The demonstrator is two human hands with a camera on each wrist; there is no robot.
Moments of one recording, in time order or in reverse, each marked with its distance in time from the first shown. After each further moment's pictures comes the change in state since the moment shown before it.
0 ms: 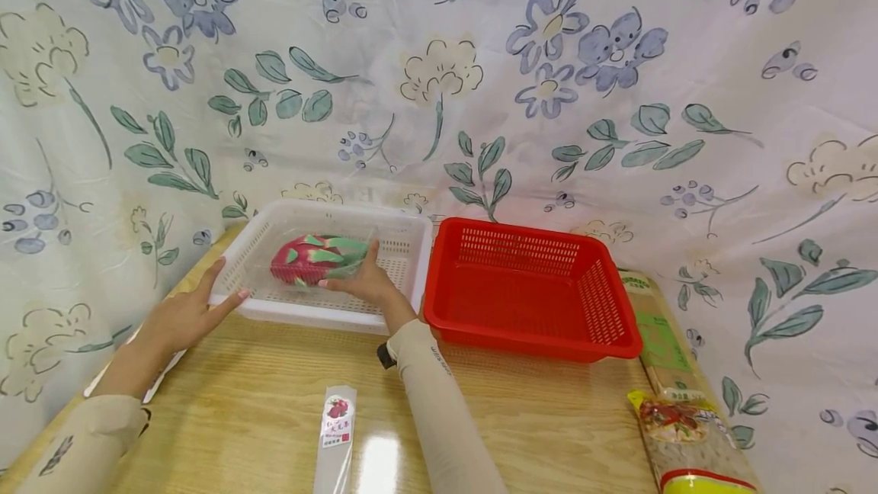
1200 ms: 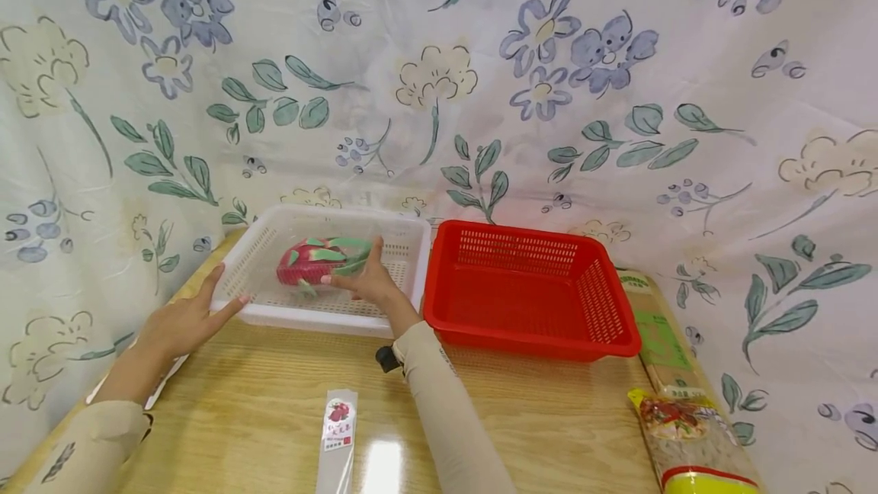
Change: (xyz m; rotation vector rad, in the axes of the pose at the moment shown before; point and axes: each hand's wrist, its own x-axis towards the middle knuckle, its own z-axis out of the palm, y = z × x) left_hand 0.000 0.003 -0.004 0.041 -0.035 -0.012; right_hand -0.001 -0.005 -0.007 0.232 0.047 -0.015
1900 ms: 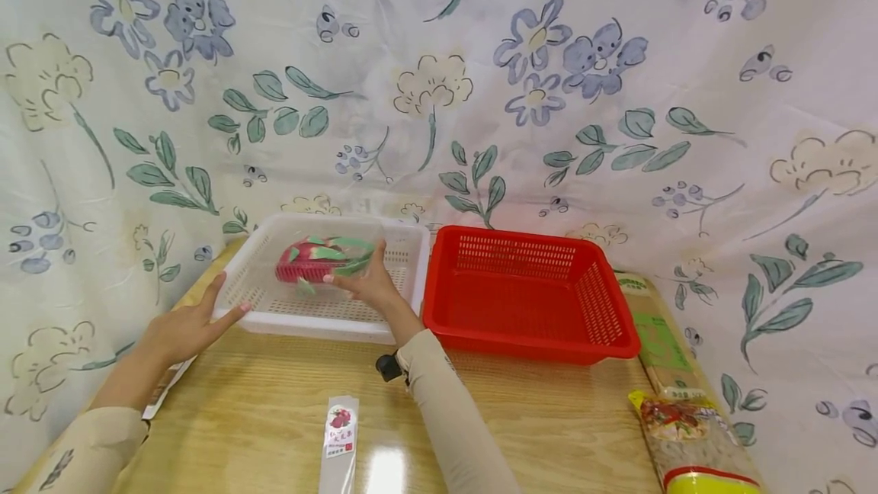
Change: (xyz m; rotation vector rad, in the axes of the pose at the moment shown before) left_hand -0.002 0.001 -0.006 0.027 -0.082 0.006; right_hand -0.005 -0.002 0.001 0.102 0.063 -0.068
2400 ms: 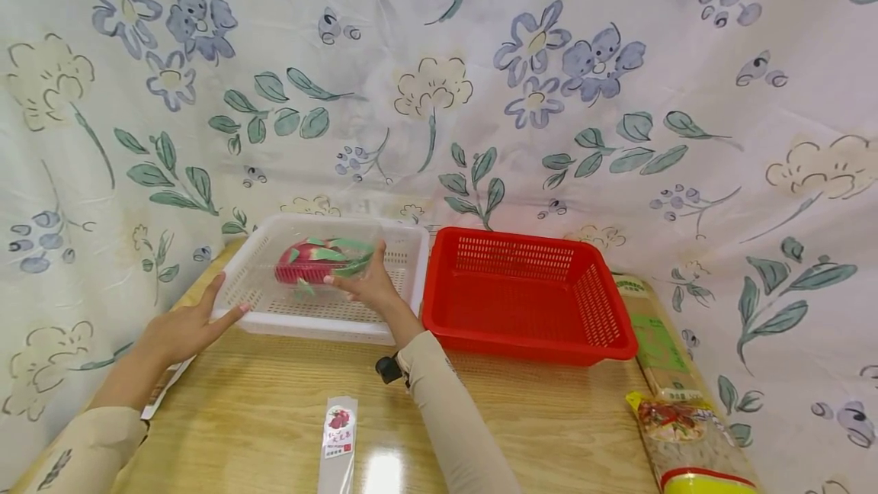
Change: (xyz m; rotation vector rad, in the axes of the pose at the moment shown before) left_hand 0.001 0.000 0.000 0.002 0.006 0.009; right_hand -0.001 0.001 0.000 0.012 -0.003 -0.011
